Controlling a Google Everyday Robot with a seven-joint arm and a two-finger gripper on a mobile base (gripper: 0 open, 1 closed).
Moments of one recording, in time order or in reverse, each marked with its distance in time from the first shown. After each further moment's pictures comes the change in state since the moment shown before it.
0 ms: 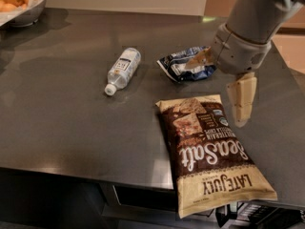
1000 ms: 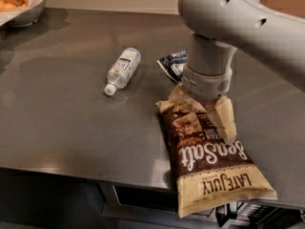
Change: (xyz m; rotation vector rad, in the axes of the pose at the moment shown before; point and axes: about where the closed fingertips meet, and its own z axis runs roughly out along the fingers) arm -0.013 0.010 0.072 -0.203 0.136 -0.156
